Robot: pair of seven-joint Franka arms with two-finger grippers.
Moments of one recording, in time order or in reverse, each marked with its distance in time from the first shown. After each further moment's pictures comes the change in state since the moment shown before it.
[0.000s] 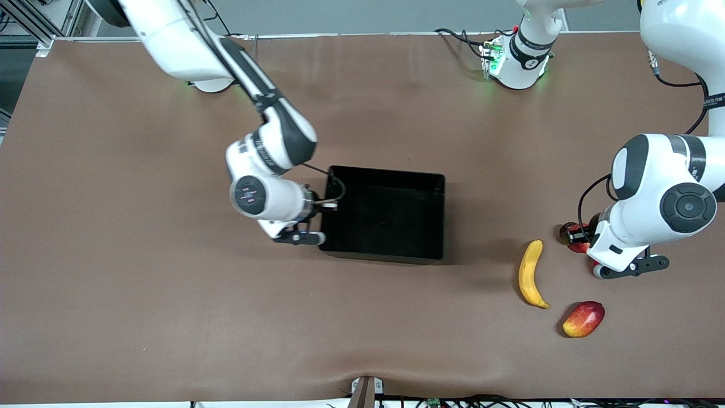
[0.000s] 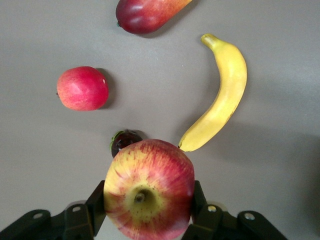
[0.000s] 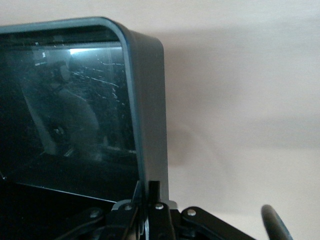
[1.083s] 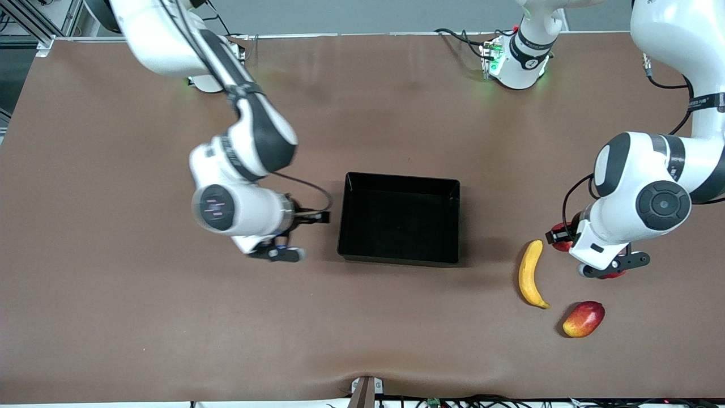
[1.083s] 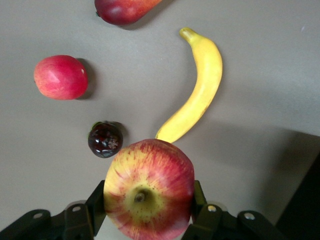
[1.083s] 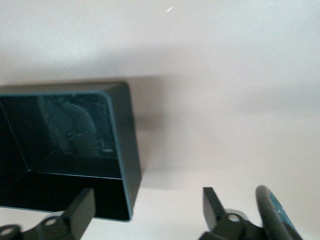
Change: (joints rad) left arm -0.022 0.000 -0.048 -0.005 0.000 0.000 -0.111; right arm -0.048 0.009 -0.147 0.354 0.001 -0.425 -0.007
